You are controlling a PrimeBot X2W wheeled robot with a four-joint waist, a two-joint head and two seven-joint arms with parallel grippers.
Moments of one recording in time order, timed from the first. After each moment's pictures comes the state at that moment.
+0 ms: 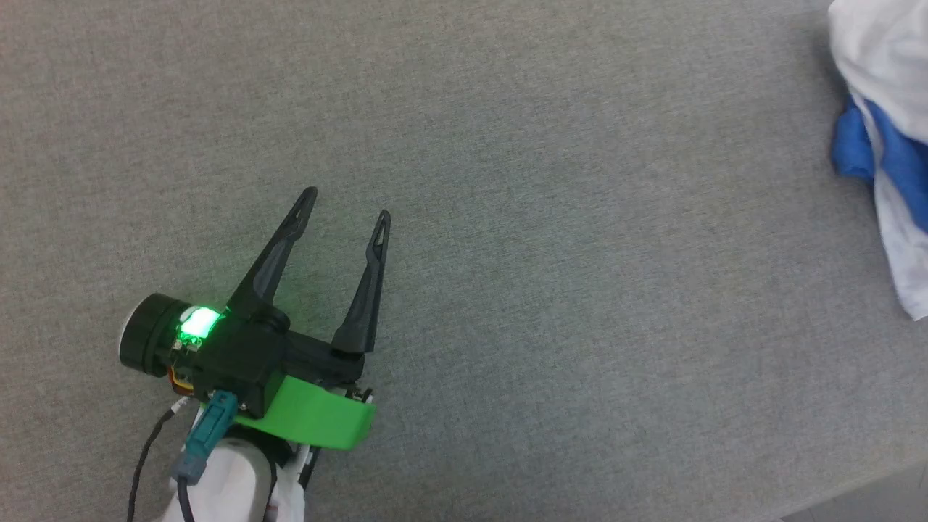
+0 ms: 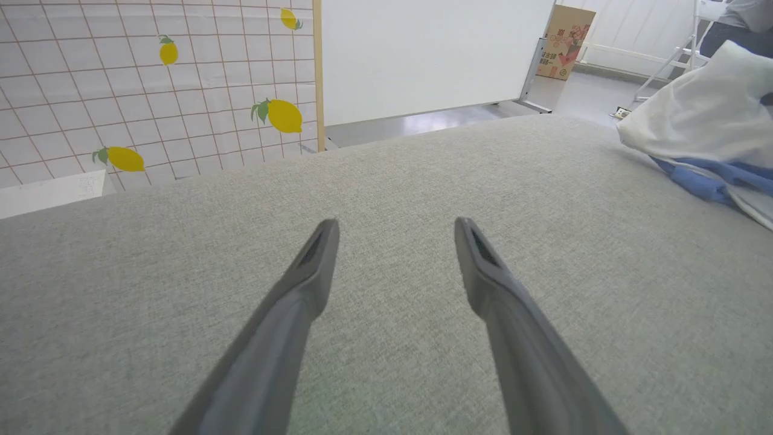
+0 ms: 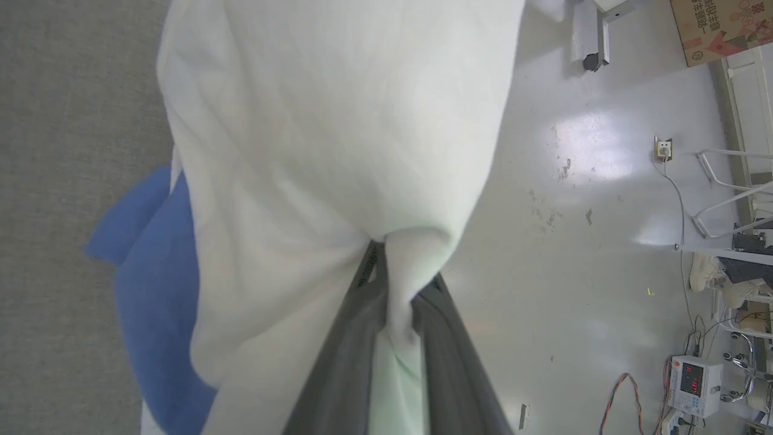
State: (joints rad) left arm -0.15 0.21 -0.26 -0.34 -0.09 -0.05 -0.07; right arm -0.74 -0.96 0.35 0.29 0.53 0.13 0.49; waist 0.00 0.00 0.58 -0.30
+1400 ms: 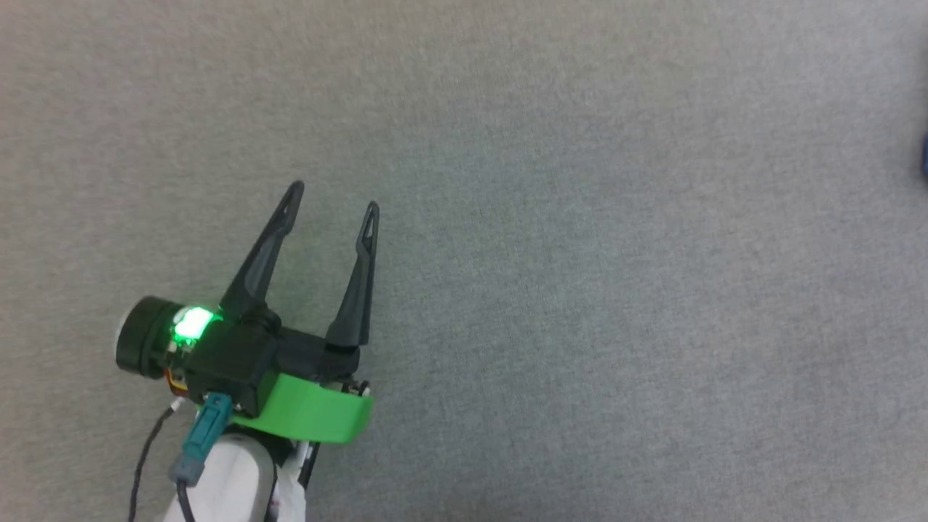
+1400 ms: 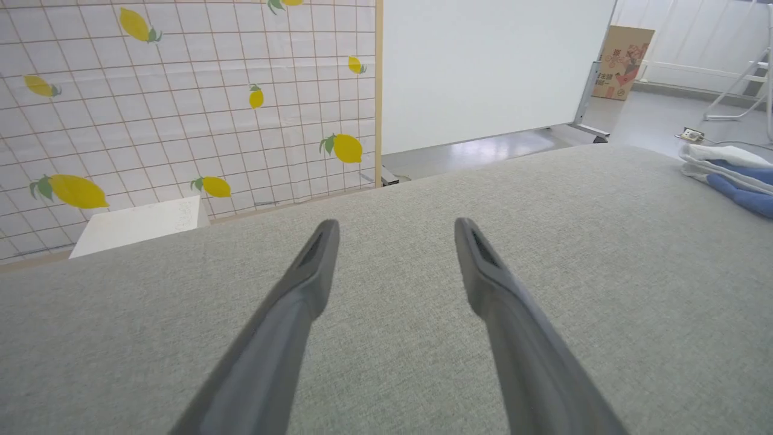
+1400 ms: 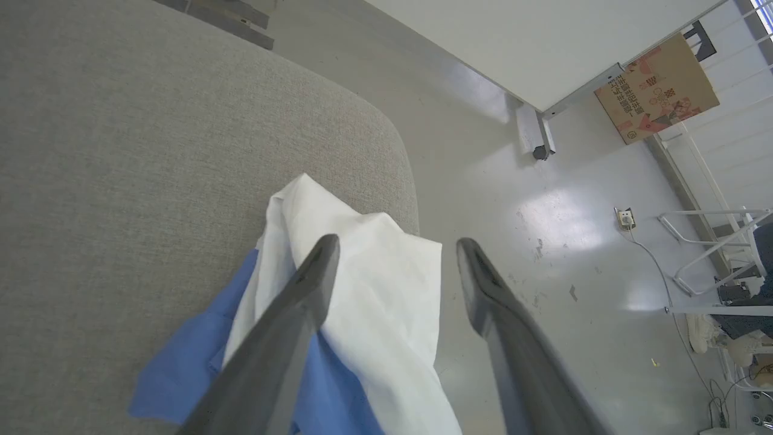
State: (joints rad) left arm -0.16 0.21 -0.27 -0.32 -0.10 0.00 -0.12; right arm -0.96 -0.90 0.53 0.79 0.48 0.13 0.02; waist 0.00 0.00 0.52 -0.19
